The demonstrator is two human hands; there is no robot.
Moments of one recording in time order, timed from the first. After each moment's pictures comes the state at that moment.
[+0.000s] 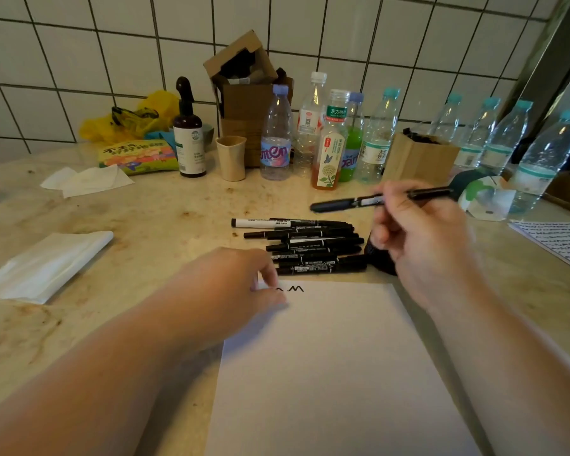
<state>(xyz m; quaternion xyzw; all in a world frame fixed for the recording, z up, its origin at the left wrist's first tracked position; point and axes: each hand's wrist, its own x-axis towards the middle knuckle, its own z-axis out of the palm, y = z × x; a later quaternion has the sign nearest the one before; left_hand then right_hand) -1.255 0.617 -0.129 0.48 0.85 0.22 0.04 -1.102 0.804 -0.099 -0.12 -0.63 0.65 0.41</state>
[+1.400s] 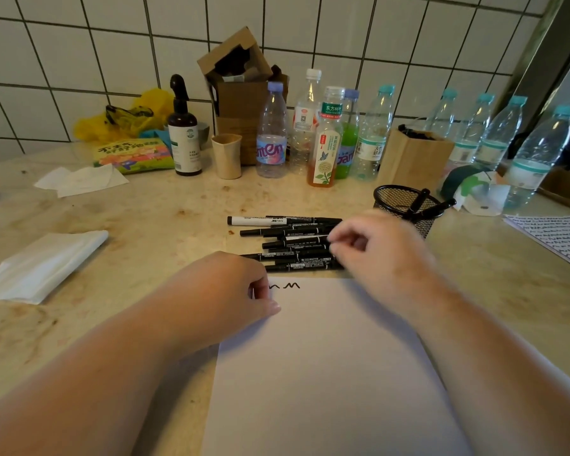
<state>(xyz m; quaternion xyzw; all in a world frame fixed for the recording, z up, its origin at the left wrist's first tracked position) -1.264 0.622 -0.146 0.50 0.85 0.18 0.03 -1.110 0.802 -0.122 -0.20 -0.91 0.20 0.32</state>
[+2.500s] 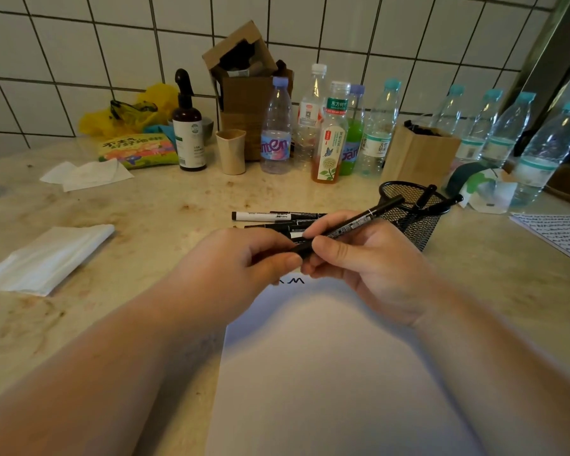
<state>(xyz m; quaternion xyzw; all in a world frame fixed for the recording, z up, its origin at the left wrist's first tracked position) -1.245 0.615 -0.116 0.52 0.75 0.40 0.09 -1.116 0.775 -0.115 -0.04 -0.67 0.71 0.19</state>
